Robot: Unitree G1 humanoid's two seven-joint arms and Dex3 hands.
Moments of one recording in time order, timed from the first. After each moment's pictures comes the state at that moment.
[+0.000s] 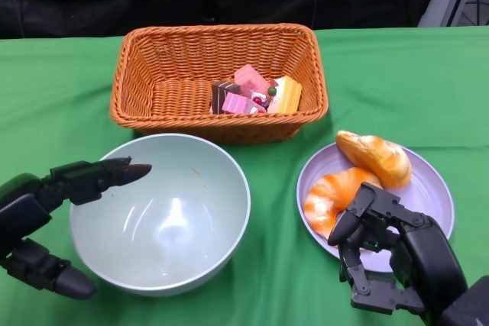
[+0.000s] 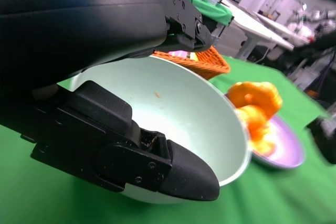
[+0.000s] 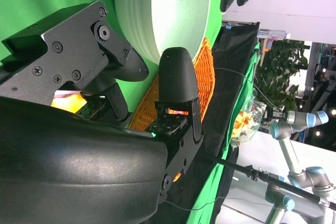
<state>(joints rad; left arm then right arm) -0.38 0.72 -0.54 0.87 -0.31 -1.23 -0.38 0.19 -0.01 0.15 -0.11 -0.04 -0.30 0.13</state>
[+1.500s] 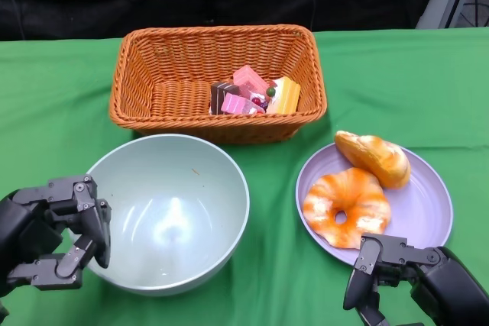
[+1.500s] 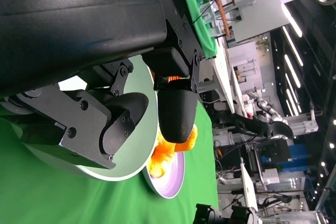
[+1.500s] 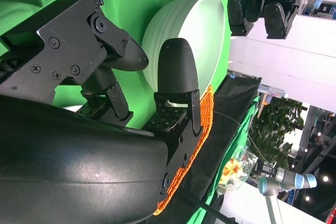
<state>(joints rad) -0.06 0.33 0.10 0.39 -0.51 -0.56 -0.83 0.29 -0.17 0.13 -0.18 0.02 -0.40 0.34</state>
